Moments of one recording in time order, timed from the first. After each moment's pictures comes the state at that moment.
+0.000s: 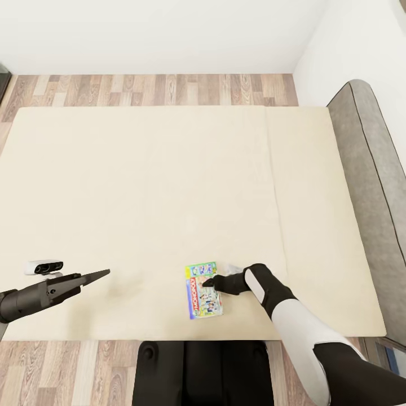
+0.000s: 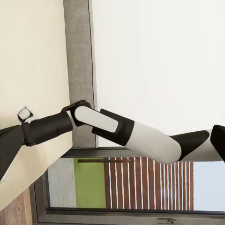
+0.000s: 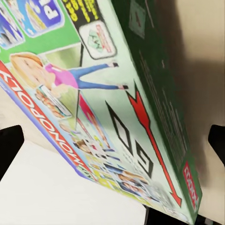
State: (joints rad) left arm -0.39 0.41 0.31 -1.39 0.49 0.93 -1.57; right arm -0.93 0.14 0.01 -0.44 -0.21 0.79 0.33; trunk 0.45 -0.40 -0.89
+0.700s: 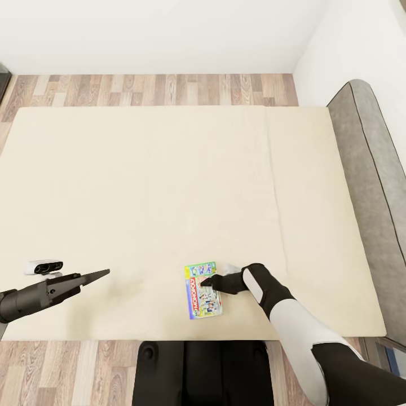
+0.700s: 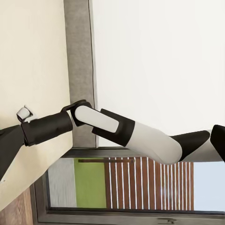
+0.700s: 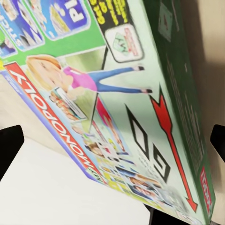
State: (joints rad) left arm -0.39 0.41 0.31 -1.39 0.49 0.93 -1.57; right arm -0.93 0.15 0.01 -0.45 -0.21 0.79 0.33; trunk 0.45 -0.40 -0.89
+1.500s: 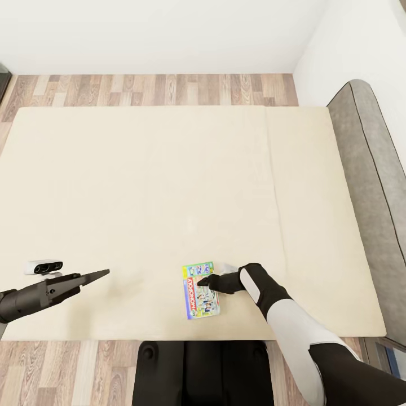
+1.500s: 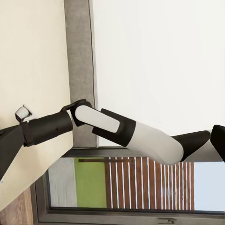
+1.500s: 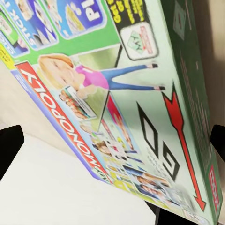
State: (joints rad) left arm -0.39 0.41 0.31 -1.39 0.49 0.93 -1.57; right arm -0.93 0.17 0.01 -0.45 -0.21 0.79 0.33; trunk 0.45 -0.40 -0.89
